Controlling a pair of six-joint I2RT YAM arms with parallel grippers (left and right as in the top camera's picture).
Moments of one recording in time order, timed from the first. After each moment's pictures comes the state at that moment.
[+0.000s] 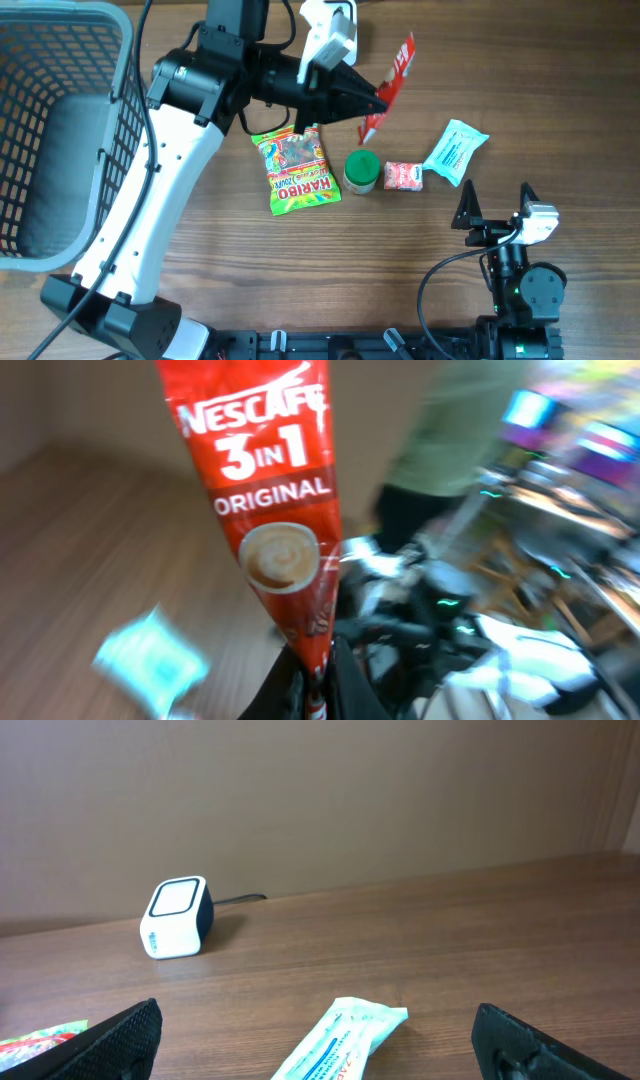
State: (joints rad) left arm -0.39 1.67 1.81 -0.87 1.19 0.30; right arm -0.02 0.02 0.01 0.00 -0.02 0.15
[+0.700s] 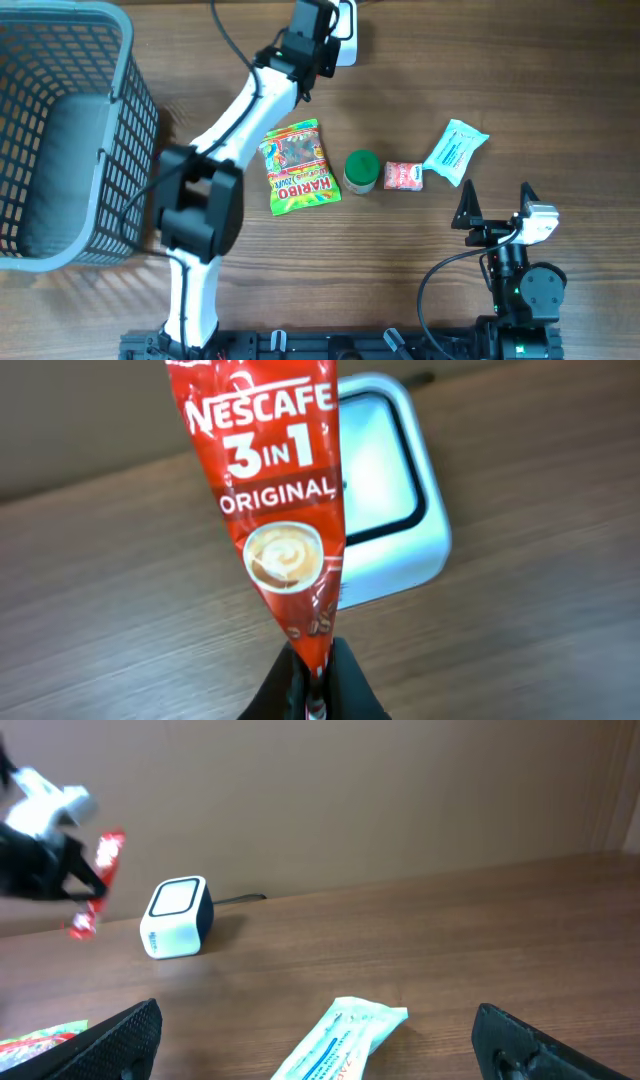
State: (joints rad) left arm -0.43 2.19 1.81 -0.37 -0.17 -0.05; right arm -0.02 0.02 0.01 0.00 -0.02 0.15
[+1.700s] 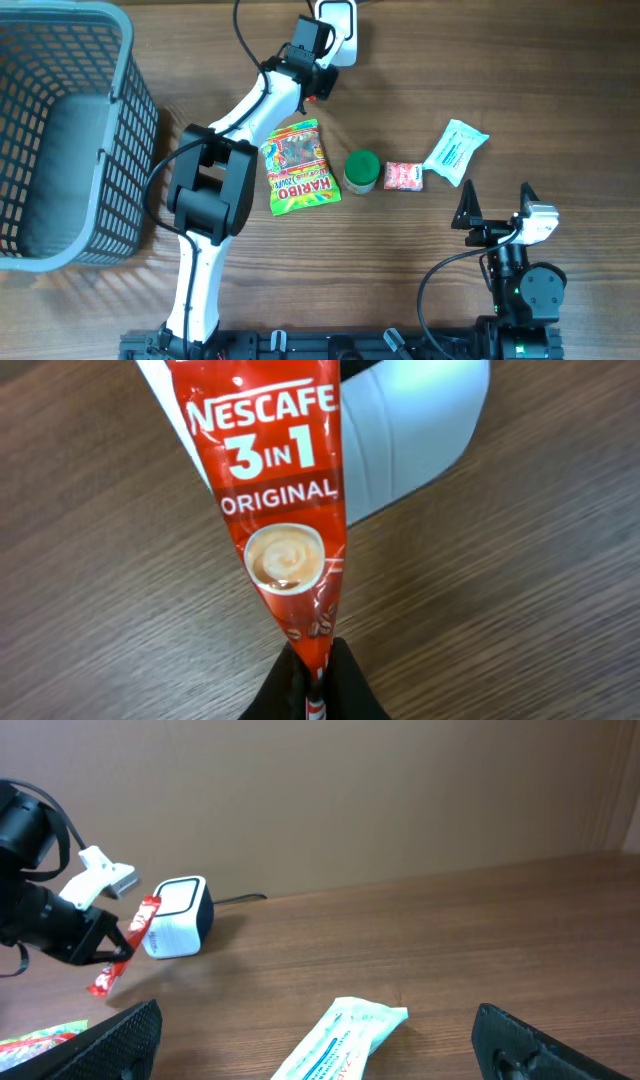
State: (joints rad) left arm -0.41 2.33 1.83 -0.42 -0.08 0.16; right arm -0.02 0.02 0.01 0.00 -0.02 0.15
